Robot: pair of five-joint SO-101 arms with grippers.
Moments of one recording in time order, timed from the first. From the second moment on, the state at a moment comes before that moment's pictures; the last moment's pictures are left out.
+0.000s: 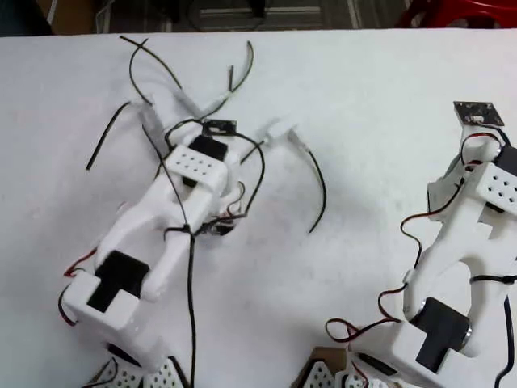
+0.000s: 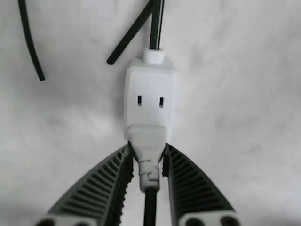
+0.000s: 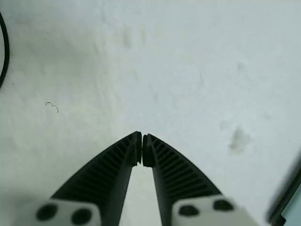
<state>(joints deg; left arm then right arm) 18.6 10.1 13.3 82.9 22.7 29.9 -6.2 6.0 88.0 30.7</state>
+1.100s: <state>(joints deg) 13.3 24.3 2.1 90.0 21.3 30.9 -26.3 19.2 83.7 30.7</state>
